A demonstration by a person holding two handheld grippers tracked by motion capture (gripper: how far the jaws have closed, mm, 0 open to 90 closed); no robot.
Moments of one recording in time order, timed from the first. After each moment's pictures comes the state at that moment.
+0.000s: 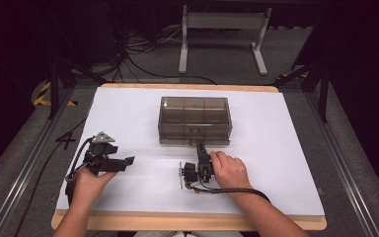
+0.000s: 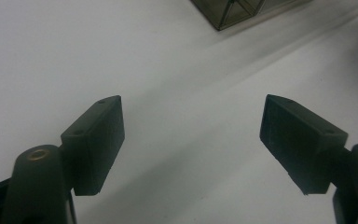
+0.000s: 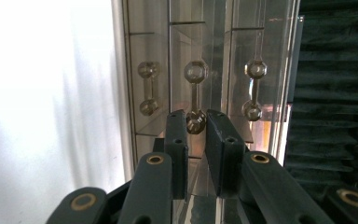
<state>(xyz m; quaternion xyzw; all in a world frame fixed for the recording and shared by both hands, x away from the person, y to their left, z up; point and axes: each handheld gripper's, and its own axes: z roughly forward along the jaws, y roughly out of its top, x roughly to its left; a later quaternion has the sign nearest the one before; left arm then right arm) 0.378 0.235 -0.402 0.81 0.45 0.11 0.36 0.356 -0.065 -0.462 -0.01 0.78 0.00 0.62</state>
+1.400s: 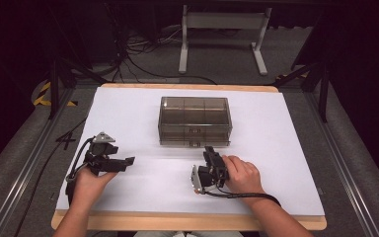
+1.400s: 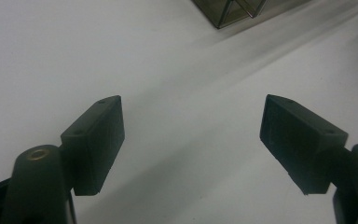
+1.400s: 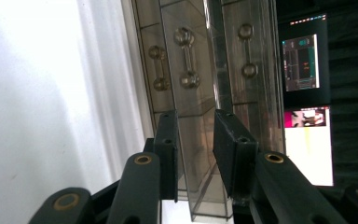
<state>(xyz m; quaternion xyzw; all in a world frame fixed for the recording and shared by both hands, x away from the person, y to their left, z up) 0.378 0.235 -0.402 0.81 0.45 0.10 0.36 0.339 -0.102 -0.443 0.01 0.82 0.09 0.57</state>
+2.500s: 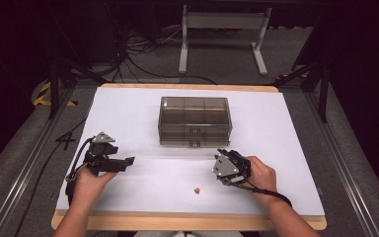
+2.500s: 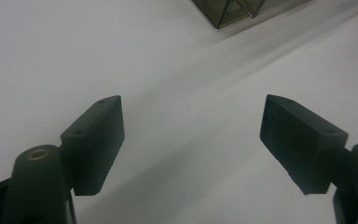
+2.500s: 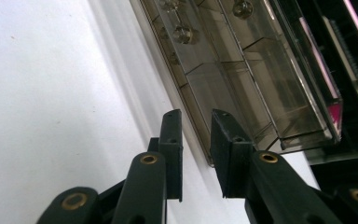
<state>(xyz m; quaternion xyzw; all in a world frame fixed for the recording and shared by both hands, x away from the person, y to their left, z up) 0.378 0.235 -0.402 0.81 0.45 0.10 0.36 0.346 -0.162 -0.413 0.11 0.87 0.23 0.42</state>
